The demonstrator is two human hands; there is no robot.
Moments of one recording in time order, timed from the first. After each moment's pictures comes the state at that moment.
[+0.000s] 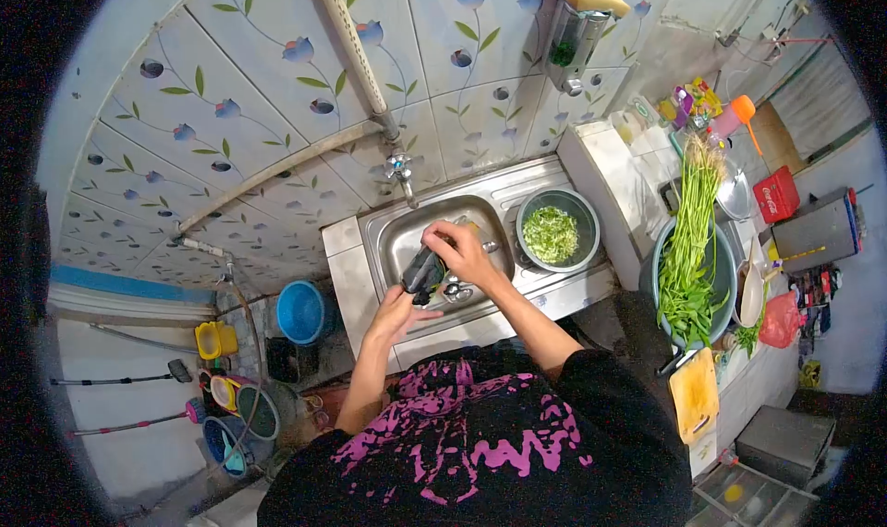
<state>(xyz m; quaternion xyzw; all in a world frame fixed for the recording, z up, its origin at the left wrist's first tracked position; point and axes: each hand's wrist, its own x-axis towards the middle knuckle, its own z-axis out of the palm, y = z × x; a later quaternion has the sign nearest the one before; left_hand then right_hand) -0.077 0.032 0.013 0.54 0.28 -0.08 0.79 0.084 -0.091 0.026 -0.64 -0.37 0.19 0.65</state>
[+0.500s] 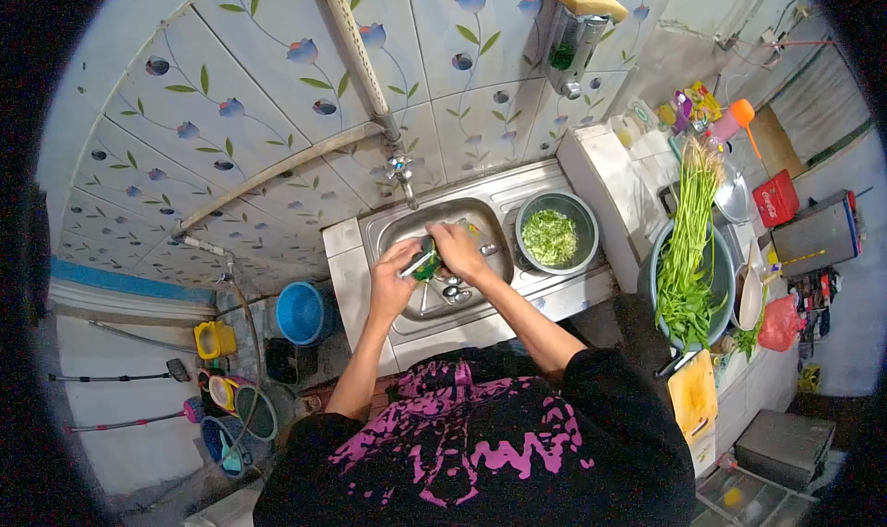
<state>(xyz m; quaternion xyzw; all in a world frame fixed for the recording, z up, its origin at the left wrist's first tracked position) -0.042 0.051 0.024 0.85 0.06 0.19 0.49 0.079 -0.077 0.062 -0.71 -0.08 0.39 0.58</state>
